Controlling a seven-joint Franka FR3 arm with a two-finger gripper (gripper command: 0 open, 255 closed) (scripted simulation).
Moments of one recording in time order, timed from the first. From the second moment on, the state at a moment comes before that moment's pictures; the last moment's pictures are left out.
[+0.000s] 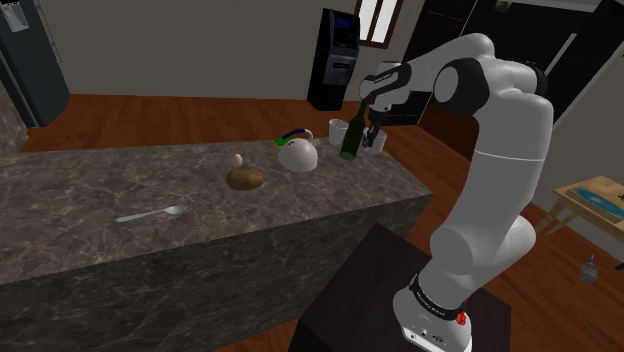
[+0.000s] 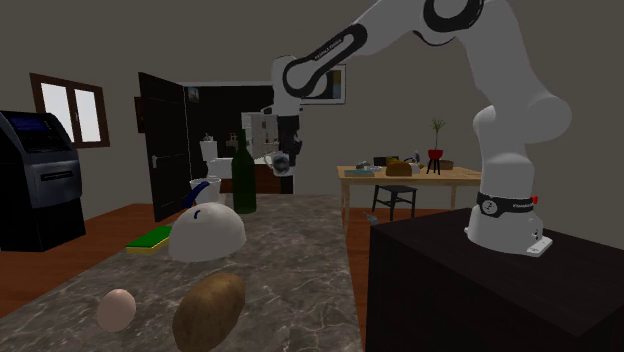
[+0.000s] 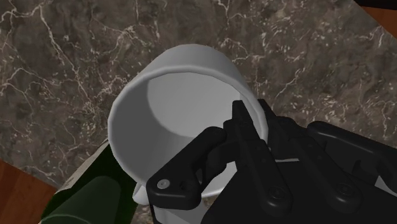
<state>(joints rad) -0.54 0.37 -0.24 -1.76 -0.03 2.11 -0.91</state>
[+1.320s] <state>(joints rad) -0.55 0.51 -0.23 -1.84 -0.01 2.32 -0.90</state>
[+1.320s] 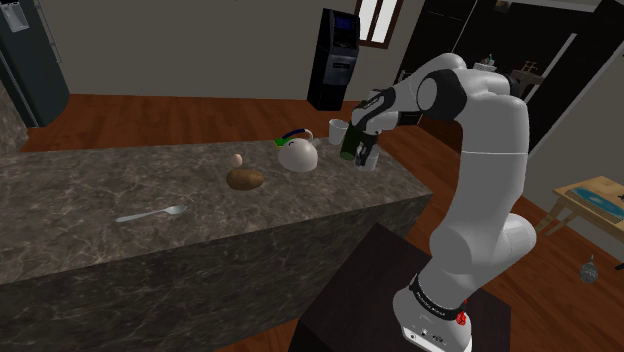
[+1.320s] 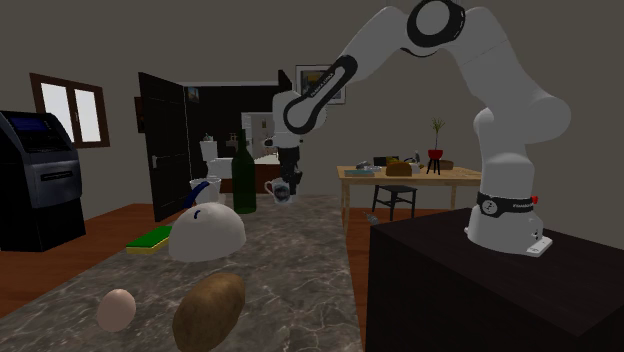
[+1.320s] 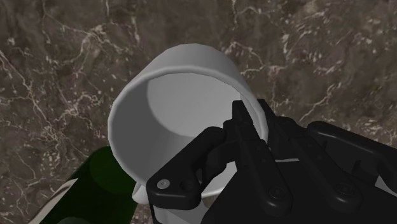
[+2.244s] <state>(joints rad) -0.56 0.59 -0.22 -1.84 0.01 2.40 -0.90</state>
